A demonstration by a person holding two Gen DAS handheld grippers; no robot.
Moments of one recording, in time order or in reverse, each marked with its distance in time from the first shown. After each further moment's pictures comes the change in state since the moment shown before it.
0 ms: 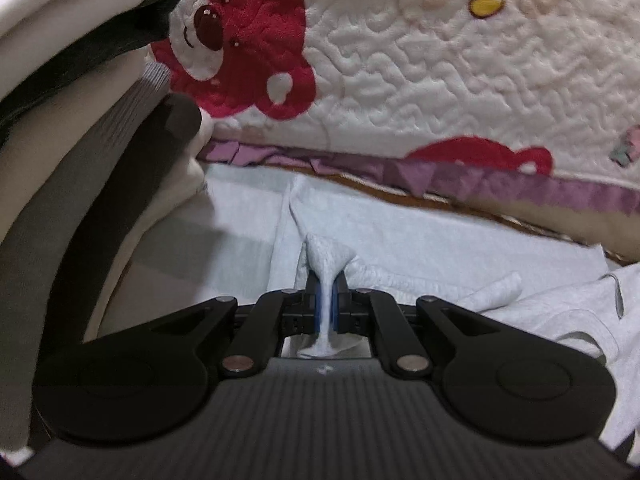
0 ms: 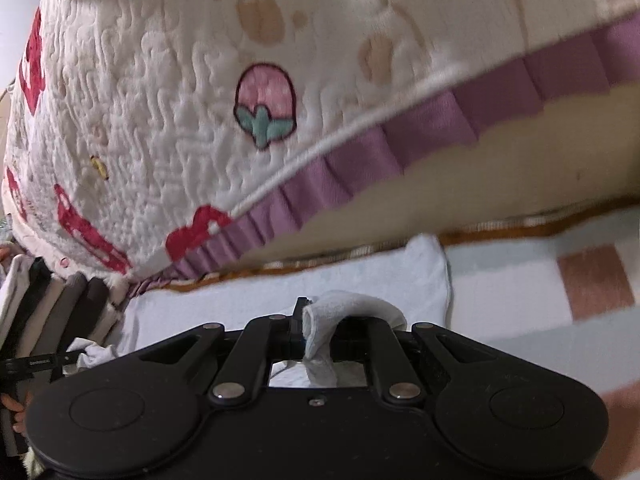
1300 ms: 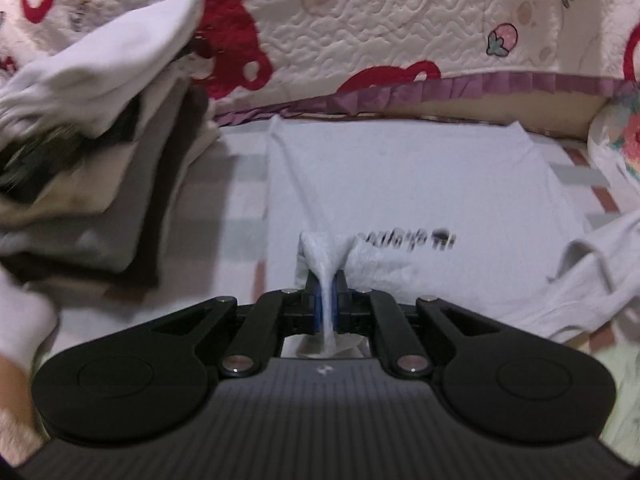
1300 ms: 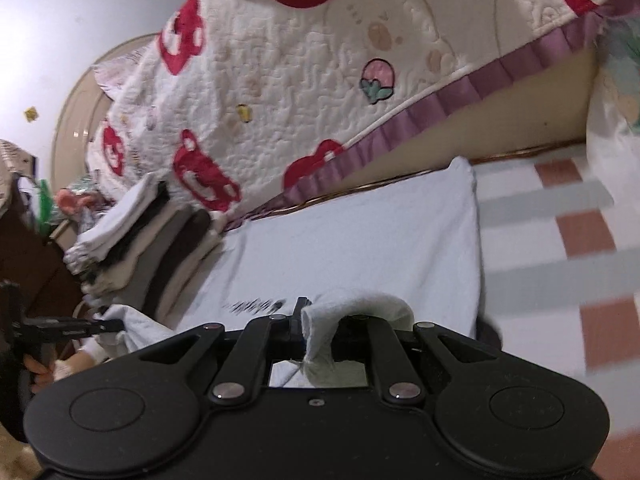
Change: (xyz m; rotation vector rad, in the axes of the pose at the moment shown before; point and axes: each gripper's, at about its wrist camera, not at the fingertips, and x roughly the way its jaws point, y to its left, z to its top) left arm -0.191 -0.029 -0.112 0.263 0.034 -0.028; right arm -0.190 0.061 -0.148 -0.046 0.003 0.144
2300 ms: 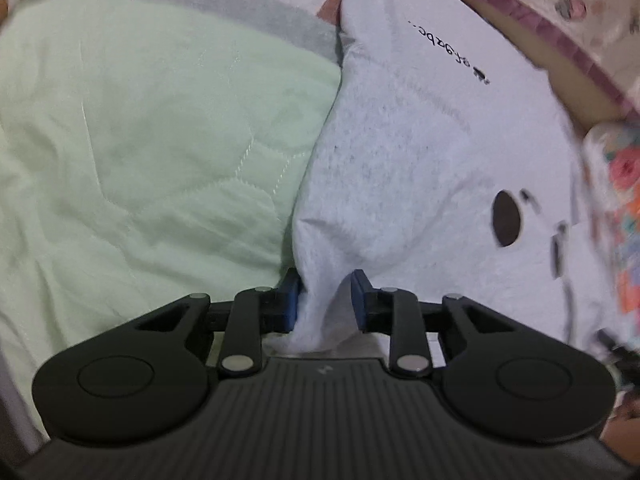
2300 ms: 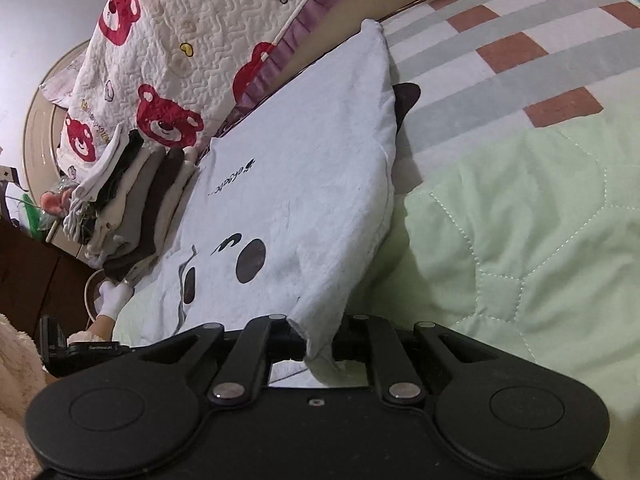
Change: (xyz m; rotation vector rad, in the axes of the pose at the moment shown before) left arm -0.025 0.070 -0.217 -0.493 0.321 -0.201; right arm -0.094 0.002 -0.201 0.284 0.134 -0.042
